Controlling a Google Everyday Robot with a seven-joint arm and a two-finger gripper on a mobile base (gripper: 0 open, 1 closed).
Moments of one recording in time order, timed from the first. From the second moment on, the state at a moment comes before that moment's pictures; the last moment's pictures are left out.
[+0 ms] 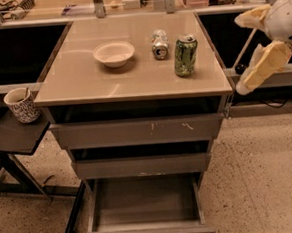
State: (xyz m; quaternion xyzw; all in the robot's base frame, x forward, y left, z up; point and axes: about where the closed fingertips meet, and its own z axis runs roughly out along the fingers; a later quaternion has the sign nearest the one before) arm 0.532 -0.206 0.972 -0.60 0.71 0.10 0.35
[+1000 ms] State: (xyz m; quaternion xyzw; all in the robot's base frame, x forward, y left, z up) arm 0.591 -0.179 1.022 -0.53 0.60 0.25 0.54
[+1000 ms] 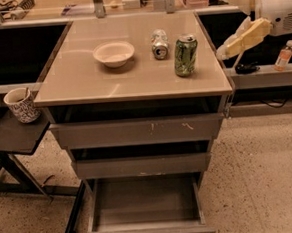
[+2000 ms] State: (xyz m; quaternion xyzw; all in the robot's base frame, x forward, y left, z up) arm 0.704 -0.097 0.937 -0.50 0.64 0.25 0.52
